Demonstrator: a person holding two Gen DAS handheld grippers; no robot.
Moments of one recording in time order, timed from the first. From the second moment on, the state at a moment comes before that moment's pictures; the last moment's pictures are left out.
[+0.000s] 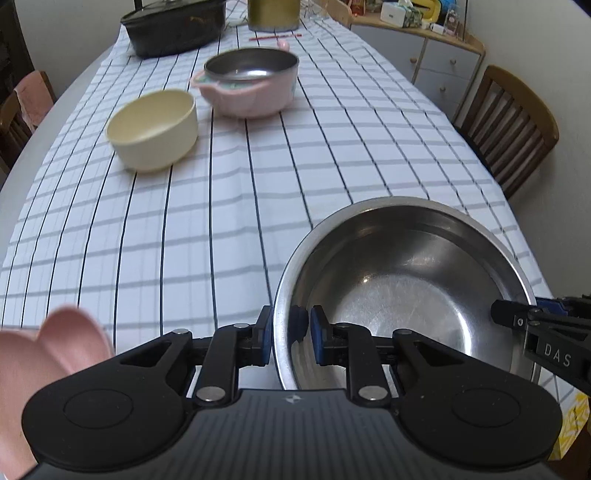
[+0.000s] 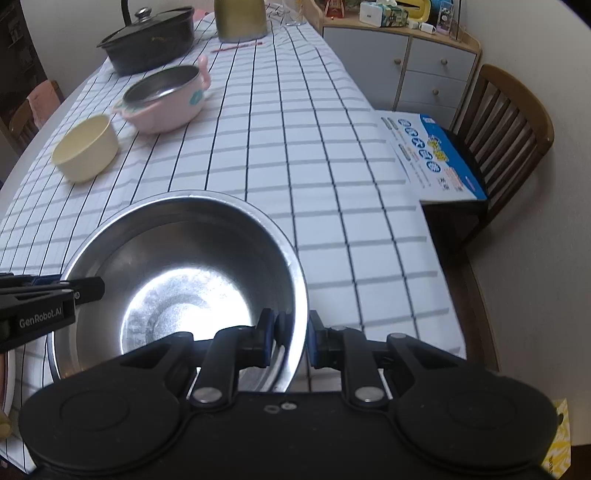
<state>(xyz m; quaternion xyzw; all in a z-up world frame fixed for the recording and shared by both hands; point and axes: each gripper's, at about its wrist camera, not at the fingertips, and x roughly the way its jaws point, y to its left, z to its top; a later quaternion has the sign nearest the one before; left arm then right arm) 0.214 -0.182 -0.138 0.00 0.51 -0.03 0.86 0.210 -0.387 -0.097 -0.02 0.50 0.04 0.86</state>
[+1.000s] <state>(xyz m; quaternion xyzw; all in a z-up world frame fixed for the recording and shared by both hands) 0.196 -0.186 -0.151 0.04 0.52 -0.06 0.85 0.179 -0.383 -0.114 -0.01 0.51 -0.01 0.86</state>
